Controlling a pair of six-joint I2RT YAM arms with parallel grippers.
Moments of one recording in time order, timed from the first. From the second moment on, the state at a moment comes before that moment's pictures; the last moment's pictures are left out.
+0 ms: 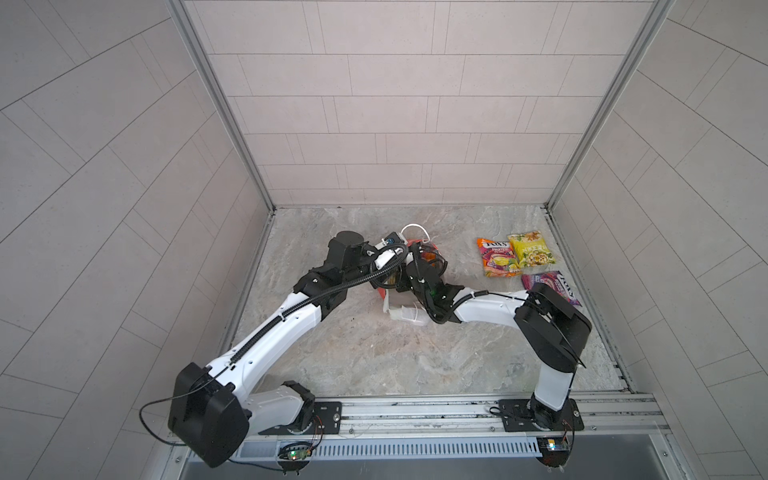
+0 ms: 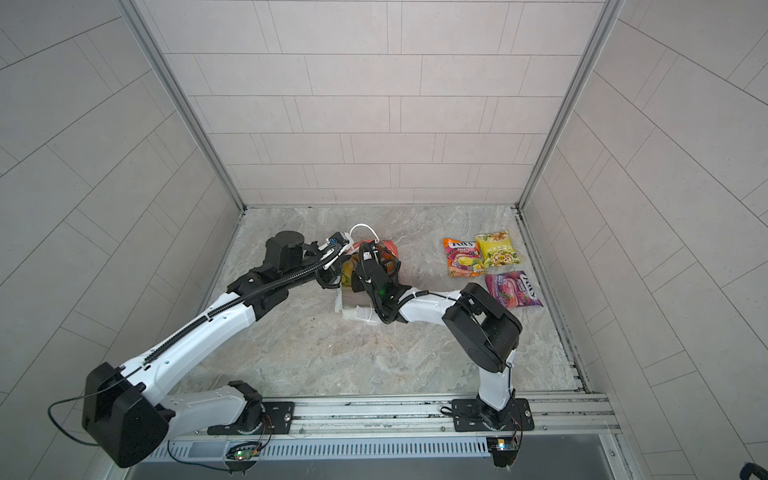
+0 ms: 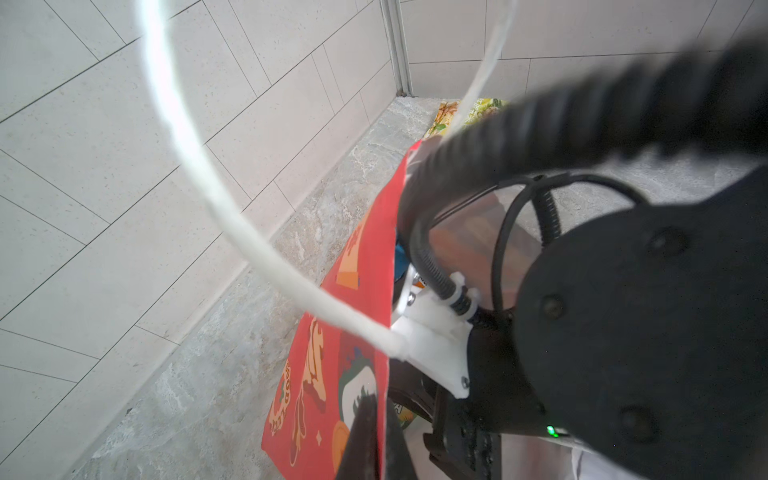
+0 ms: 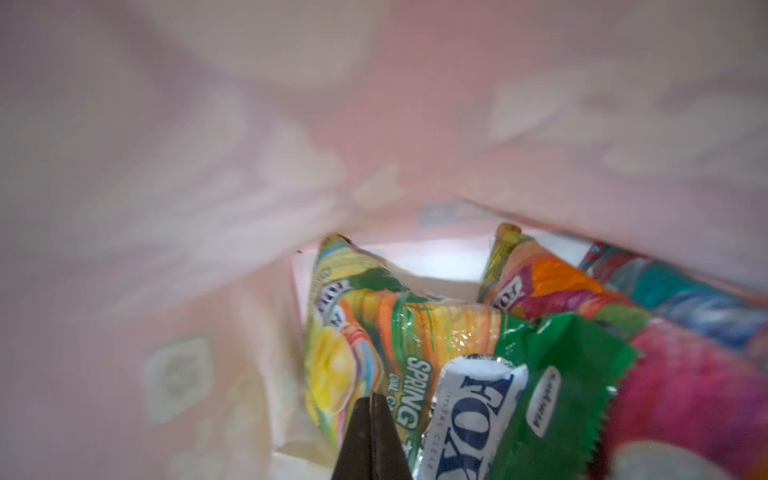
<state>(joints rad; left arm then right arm) -0.53 1.22 1.00 -0.21 0.26 0.44 0.81 1.79 1.03 0.35 0.34 0.45</state>
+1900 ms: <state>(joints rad) -0.53 1.22 0.99 -0.20 0.23 0.44 0.78 1.87 1.29 -0.25 0.51 0.56</state>
